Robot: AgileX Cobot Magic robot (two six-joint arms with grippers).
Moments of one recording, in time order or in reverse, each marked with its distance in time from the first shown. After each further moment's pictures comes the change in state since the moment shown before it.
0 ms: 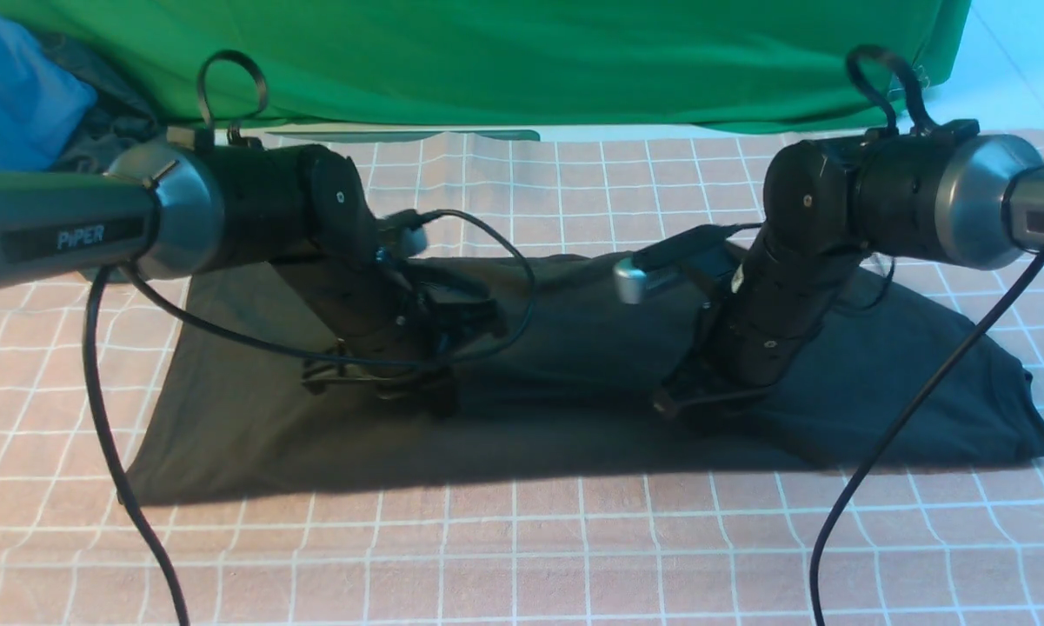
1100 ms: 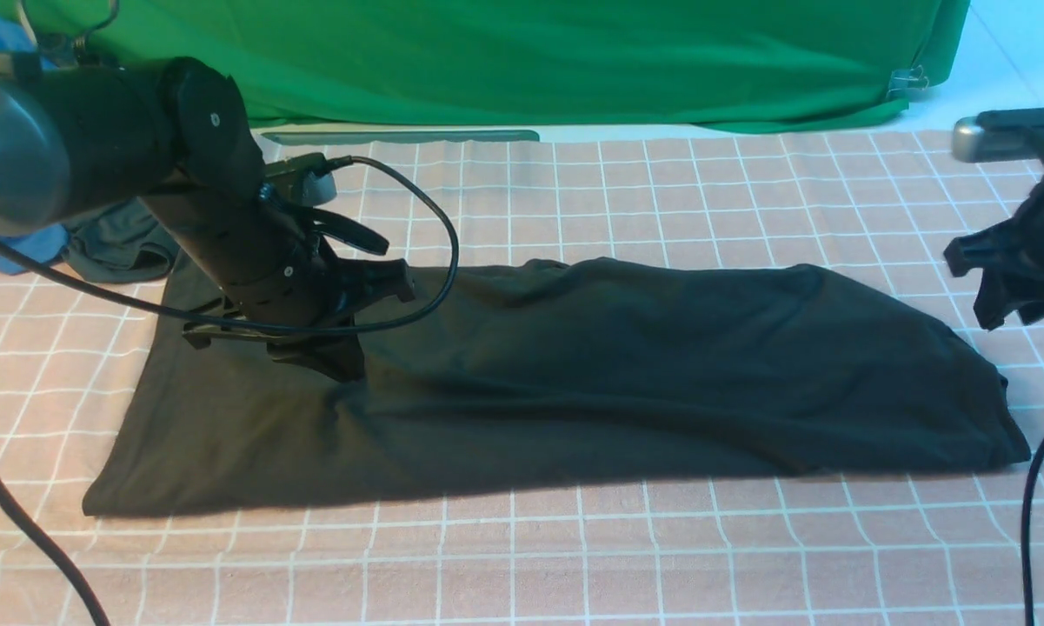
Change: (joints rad) right arm -0.487 -0.161 -0.009 -0.081 0.095 0.075; left arm 0.096 -0.172 -0.001 0.078 0.177 0.070
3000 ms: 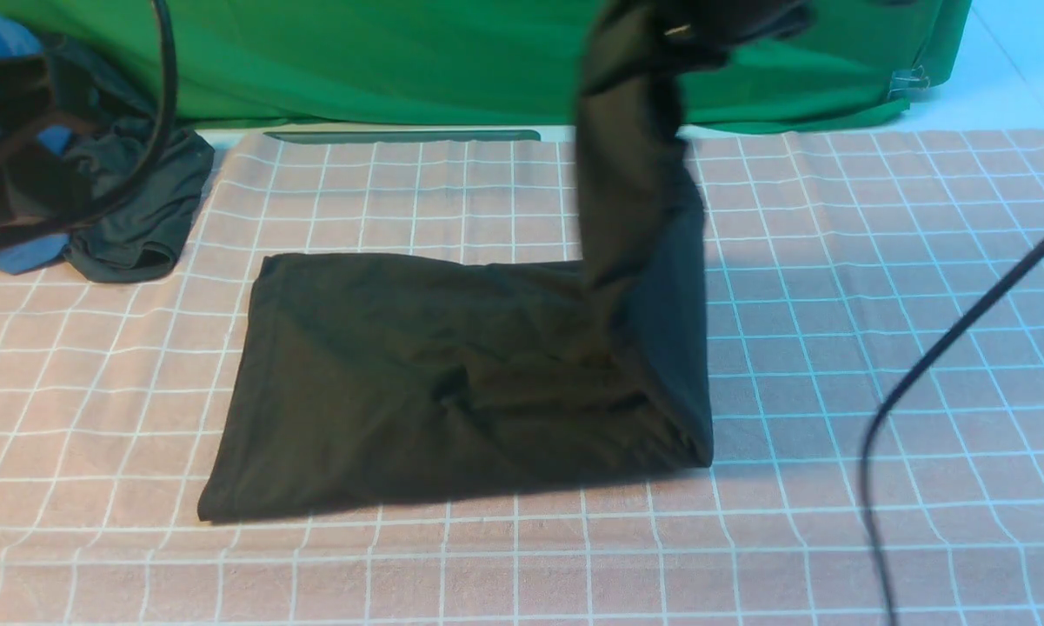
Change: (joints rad) right arm 0.566 0.025 -0.570 0.386 0.060 0.179; left arm 0.078 -0.744 0.001 0.130 0.239 -0.083
